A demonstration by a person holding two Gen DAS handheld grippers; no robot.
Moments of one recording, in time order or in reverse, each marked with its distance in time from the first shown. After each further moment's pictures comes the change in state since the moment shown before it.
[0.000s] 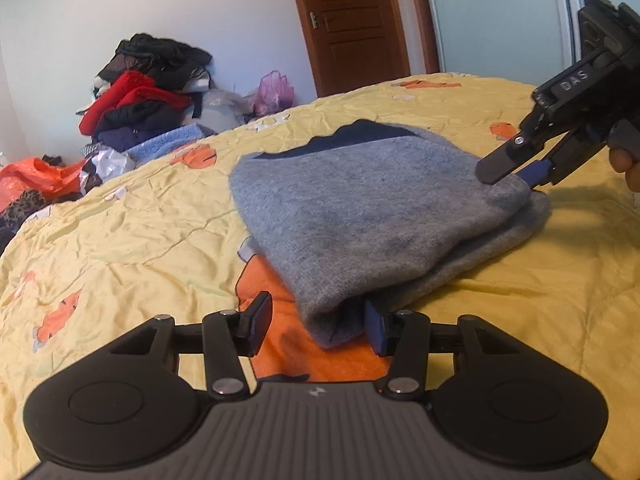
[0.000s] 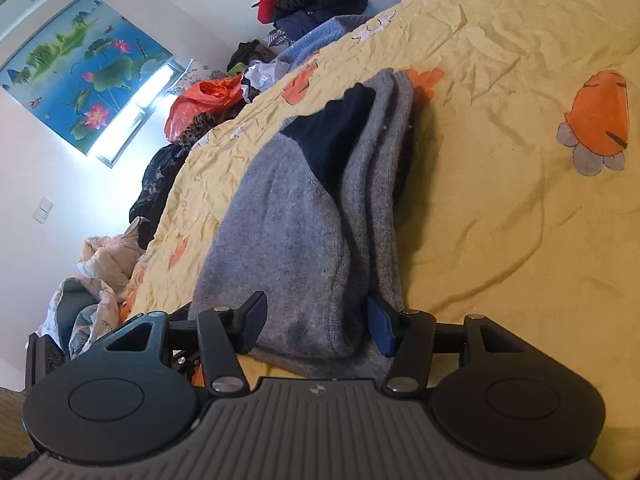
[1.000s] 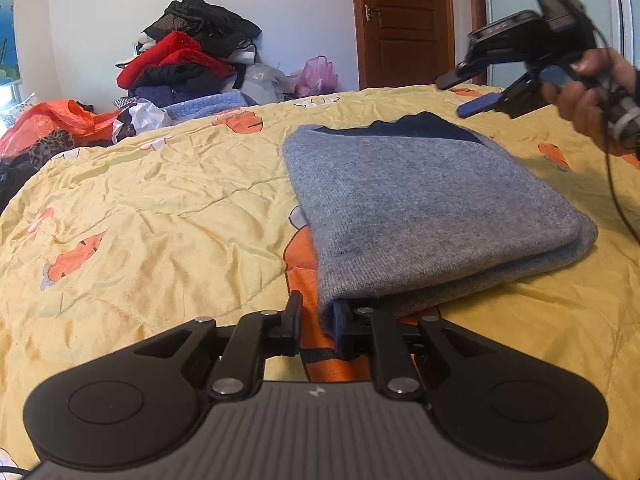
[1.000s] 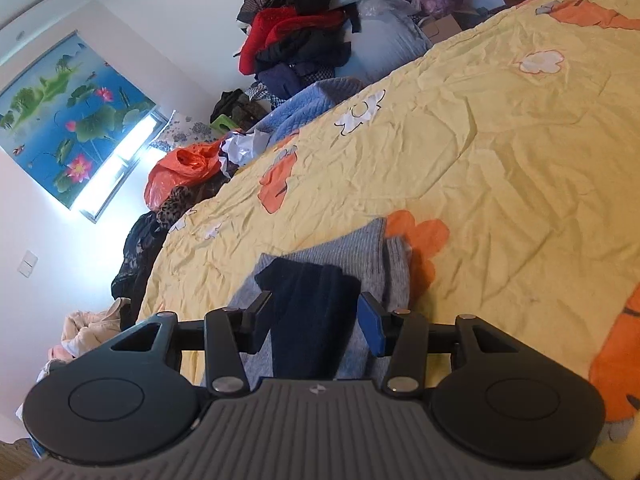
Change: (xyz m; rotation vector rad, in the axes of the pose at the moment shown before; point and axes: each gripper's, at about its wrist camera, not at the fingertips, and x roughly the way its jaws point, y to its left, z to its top) left arm 0.003 0.030 -0.016 -0.188 0.045 0.049; right arm 0.045 -0.016 0.140 0.021 -0.110 -0.070
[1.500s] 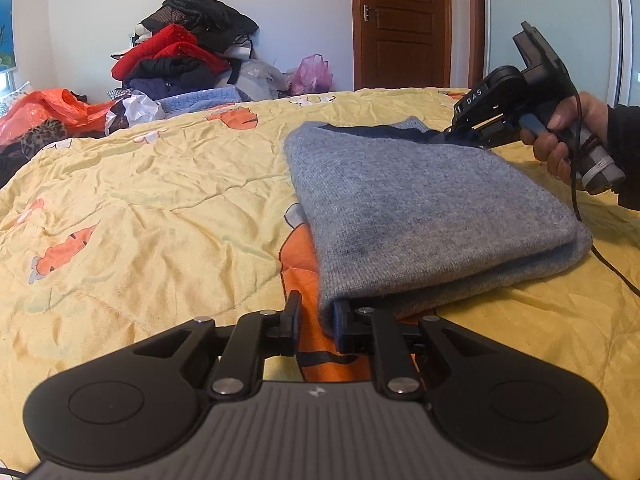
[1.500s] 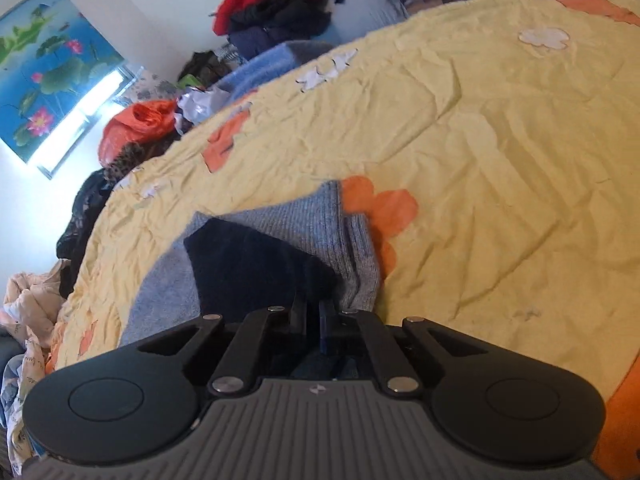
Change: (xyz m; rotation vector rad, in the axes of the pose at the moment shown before) left arm 0.003 0.005 0.001 -0.023 0.004 -0.037; right arm 0.035 -0.013 -0.016 -0.088 0.030 -0.089
